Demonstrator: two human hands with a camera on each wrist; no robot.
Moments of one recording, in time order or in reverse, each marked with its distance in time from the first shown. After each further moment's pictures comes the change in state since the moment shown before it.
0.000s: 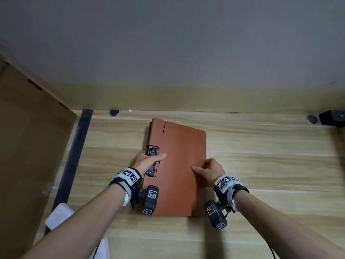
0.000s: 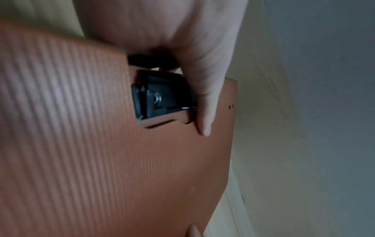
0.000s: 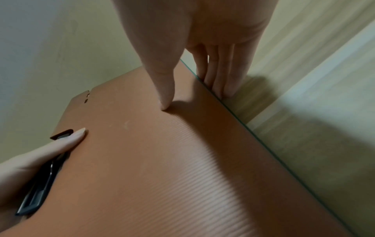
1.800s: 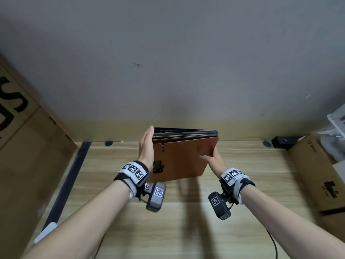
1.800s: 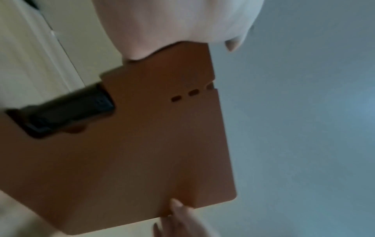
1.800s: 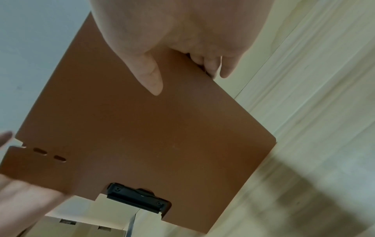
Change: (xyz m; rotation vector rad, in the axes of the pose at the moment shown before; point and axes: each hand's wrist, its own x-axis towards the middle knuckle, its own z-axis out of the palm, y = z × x) left_hand -0.170 0.115 0.038 -0.559 0.027 0.649; right_hand -0.083 -0.026 -0.150 0.623 0.074 -0.463
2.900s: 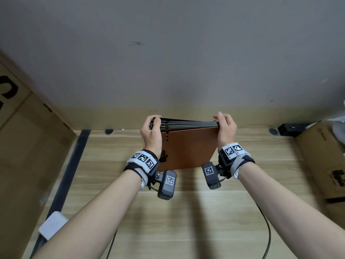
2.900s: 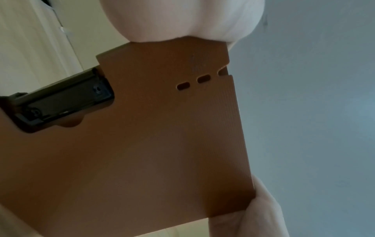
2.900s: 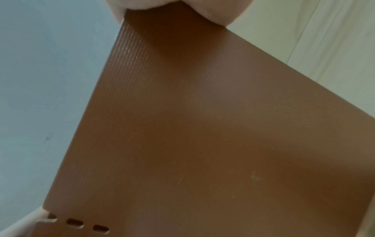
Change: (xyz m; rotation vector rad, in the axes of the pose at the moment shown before) left_hand 0.022 -0.018 0.005 0.103 0.177 0.303; right_hand 0.028 -0.051 0.018 0.189 0.467 -0.292
